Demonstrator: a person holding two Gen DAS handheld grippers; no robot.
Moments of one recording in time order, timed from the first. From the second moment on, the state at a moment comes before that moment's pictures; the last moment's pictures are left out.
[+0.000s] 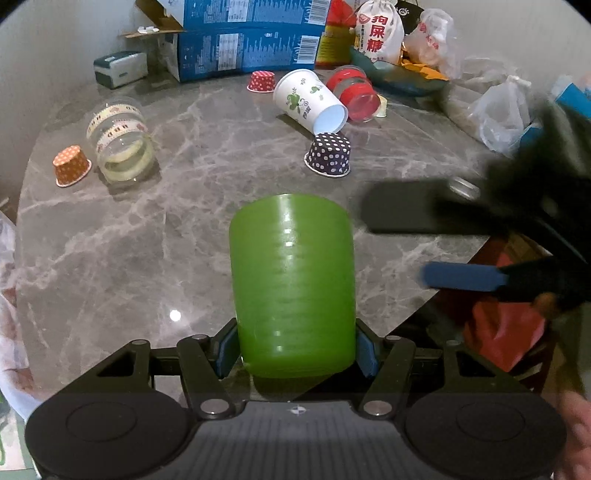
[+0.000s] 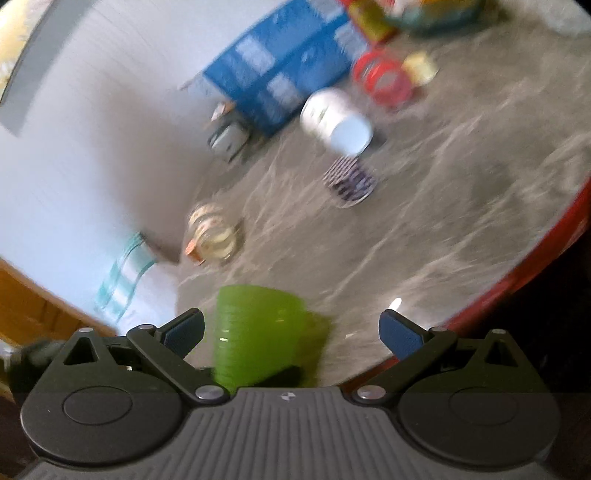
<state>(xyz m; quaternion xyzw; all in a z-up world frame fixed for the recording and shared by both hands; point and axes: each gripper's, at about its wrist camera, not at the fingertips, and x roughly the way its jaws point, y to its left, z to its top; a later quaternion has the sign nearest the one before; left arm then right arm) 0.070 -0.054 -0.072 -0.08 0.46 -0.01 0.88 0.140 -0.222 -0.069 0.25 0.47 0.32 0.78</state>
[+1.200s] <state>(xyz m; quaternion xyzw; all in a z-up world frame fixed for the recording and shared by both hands) 0.060 -0.048 -0.075 -0.10 0.44 -0.03 0.89 0.173 -0.152 -0.077 0.13 0.56 0.31 0.75</state>
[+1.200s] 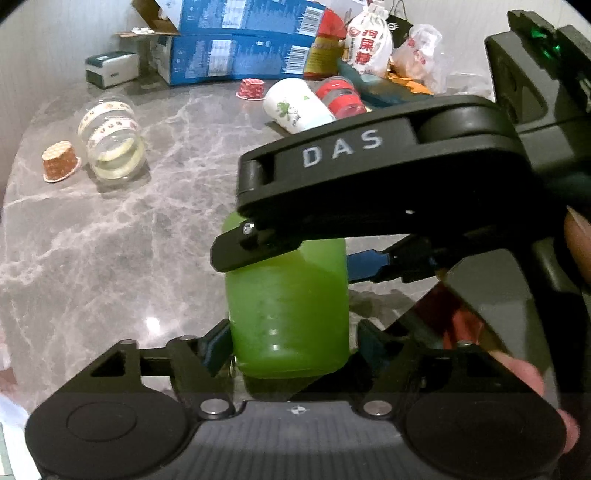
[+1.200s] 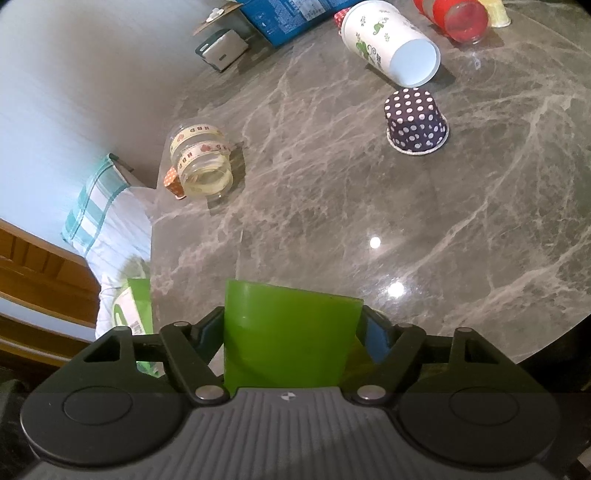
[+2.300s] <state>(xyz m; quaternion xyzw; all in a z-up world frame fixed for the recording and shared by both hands) -0.049 0.091 -0.041 -0.25 0.21 0.01 0.95 0.091 -0.163 -0.009 -0.05 0.12 0.32 0.94</state>
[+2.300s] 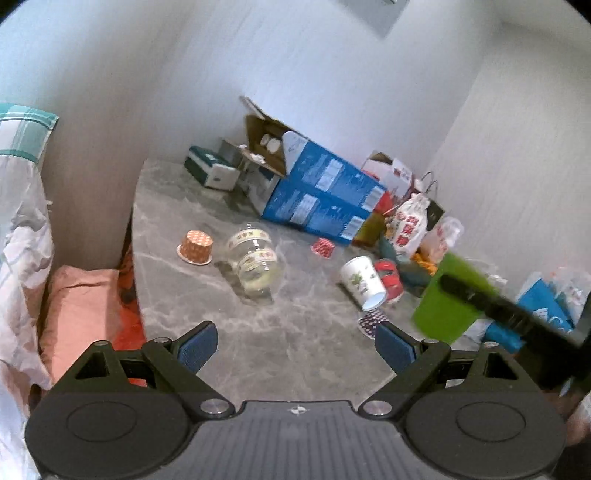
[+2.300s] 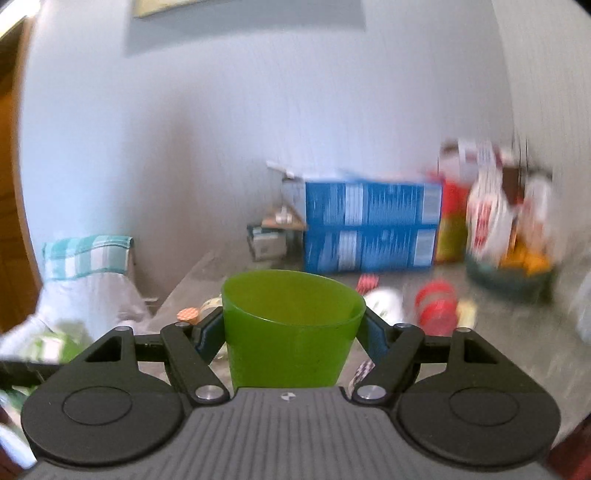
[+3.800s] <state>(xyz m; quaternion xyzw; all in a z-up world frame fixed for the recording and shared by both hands) -0.031 0.089 -0.070 -0.27 0.25 0.00 0.93 0.109 -0.132 -0.108 -0.04 0.10 0.31 0.94</state>
